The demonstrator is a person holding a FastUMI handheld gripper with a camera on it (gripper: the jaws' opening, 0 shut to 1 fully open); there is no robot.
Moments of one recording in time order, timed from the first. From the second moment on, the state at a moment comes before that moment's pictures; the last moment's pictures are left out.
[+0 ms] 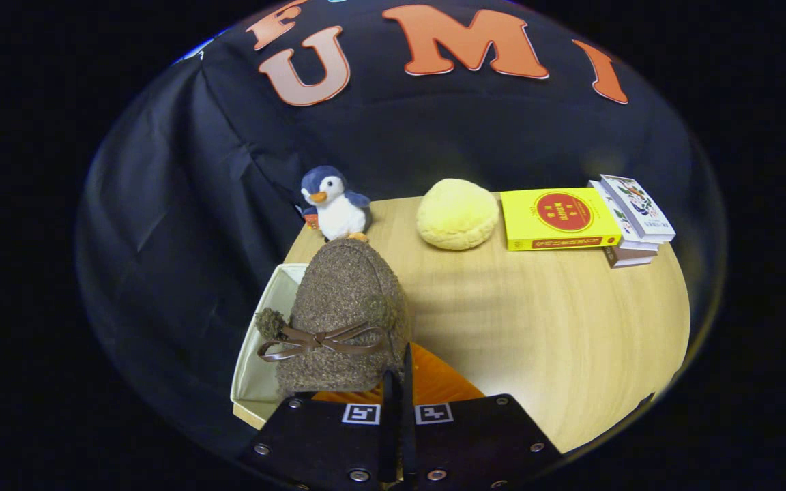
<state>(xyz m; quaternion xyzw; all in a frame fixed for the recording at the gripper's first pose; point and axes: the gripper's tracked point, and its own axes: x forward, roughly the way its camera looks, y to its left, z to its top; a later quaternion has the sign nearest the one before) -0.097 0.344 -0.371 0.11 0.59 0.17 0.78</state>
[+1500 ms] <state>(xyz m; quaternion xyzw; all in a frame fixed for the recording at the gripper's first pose) -0.066 0.331 -0.233 0.20 0.46 0.31 0.81</state>
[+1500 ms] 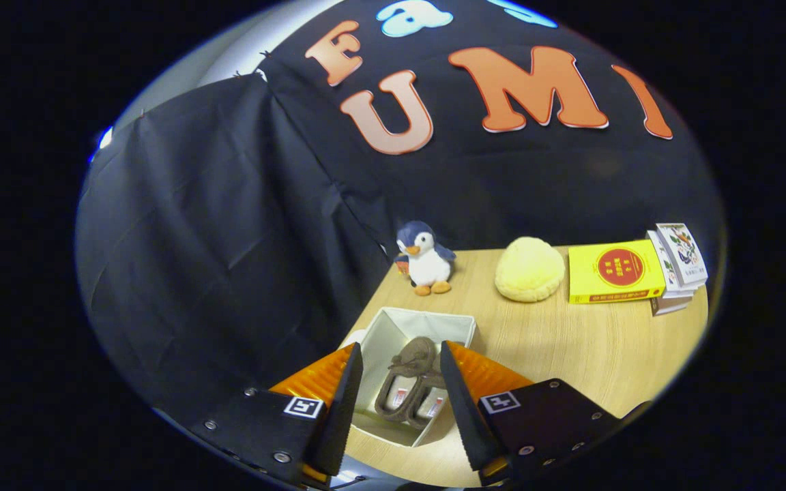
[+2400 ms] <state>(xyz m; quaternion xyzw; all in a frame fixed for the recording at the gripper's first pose) -0.021 0.088 -0.155 0.12 0.21 0.14 0.96</state>
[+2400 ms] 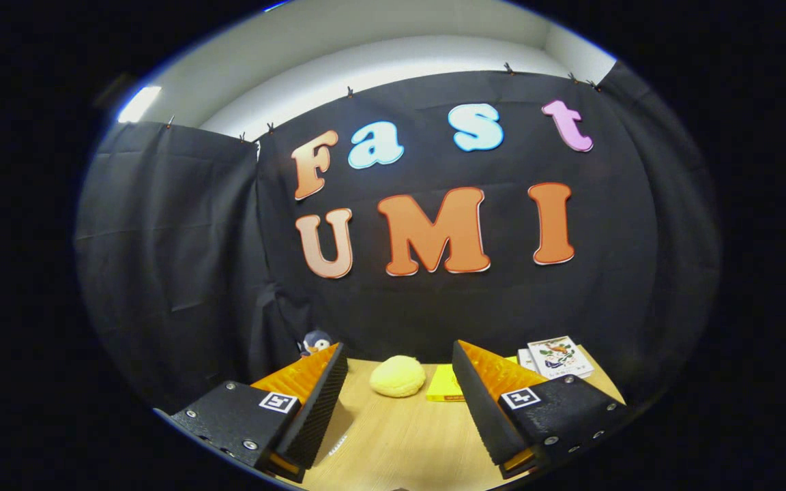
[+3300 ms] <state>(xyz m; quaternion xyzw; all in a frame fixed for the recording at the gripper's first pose) -0.022 0.022 -0.121 0.07 0.14 0.04 0.99</state>
